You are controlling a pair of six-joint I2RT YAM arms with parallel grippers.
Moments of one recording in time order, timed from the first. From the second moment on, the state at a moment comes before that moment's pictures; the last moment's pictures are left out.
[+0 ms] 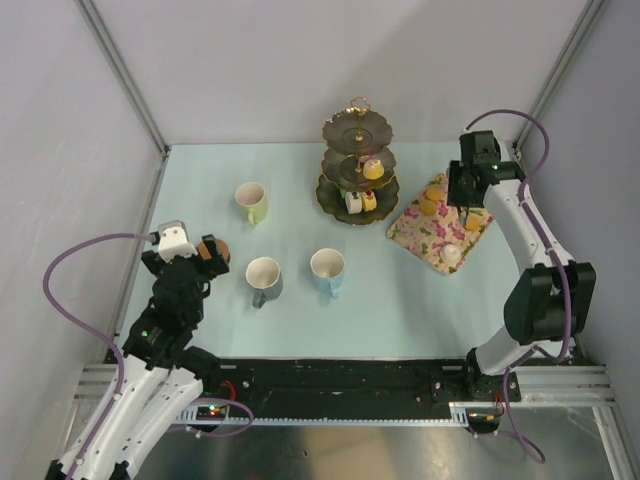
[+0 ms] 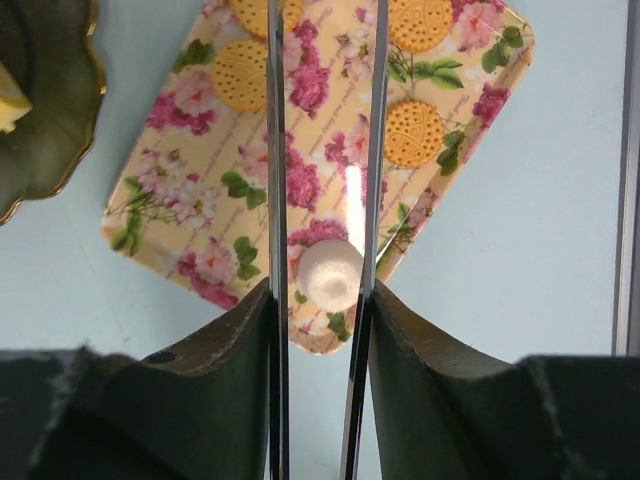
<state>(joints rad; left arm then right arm) -0.42 0.44 0.60 -0.43 -0.65 -0.23 0.10 1.63 1.48 -0.79 0.20 0.15</state>
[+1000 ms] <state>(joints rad) -0.42 0.44 0.60 -0.43 -0.64 -0.23 0.53 1.43 1.56 -0.91 0.10 0.10</state>
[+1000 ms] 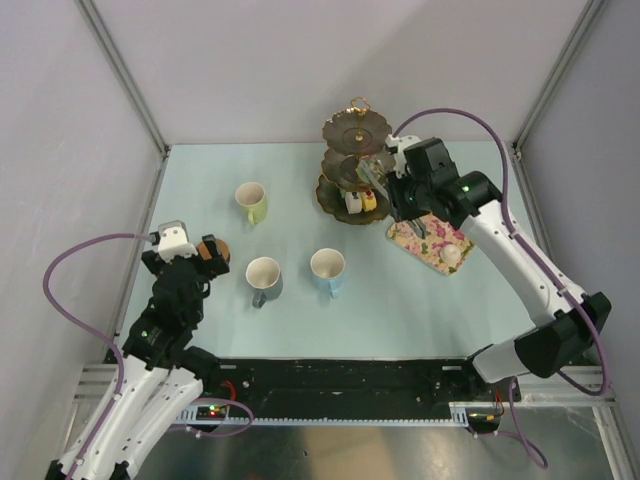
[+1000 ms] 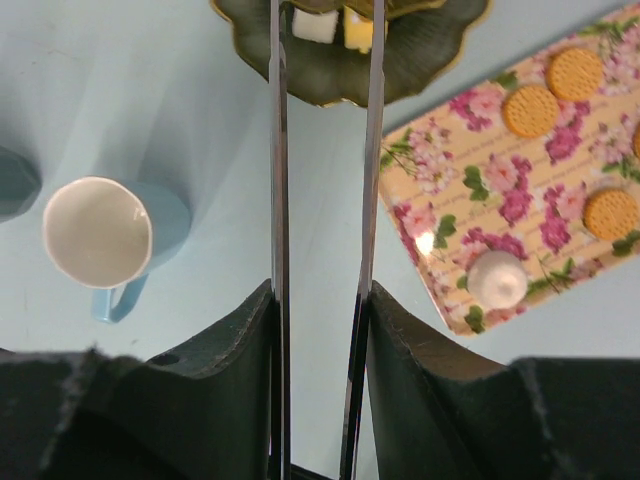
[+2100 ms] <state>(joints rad) -0.42 0.44 0.60 -0.43 -0.64 -0.23 0.60 1.89 1.82 -0.71 0.22 0.11</state>
